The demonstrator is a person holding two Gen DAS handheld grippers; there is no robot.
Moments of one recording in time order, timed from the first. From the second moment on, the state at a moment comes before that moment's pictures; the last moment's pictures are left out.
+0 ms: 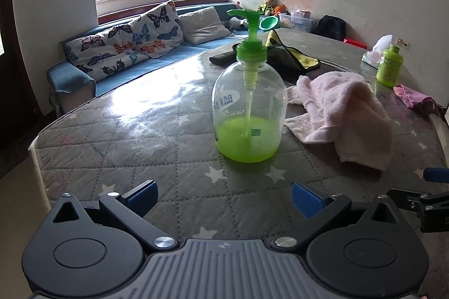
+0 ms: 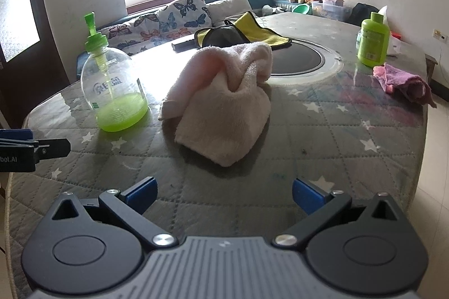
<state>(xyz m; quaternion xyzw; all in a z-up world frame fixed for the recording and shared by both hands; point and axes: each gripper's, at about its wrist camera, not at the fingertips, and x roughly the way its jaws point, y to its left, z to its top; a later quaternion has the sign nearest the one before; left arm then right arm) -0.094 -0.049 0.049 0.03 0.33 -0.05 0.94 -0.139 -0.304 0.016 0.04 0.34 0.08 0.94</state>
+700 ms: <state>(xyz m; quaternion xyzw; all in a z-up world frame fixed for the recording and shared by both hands) -0.112 -0.056 0.062 0.04 0.32 -0.06 0.94 -0.159 -0.291 0.038 0.02 0.33 0.09 0.94</state>
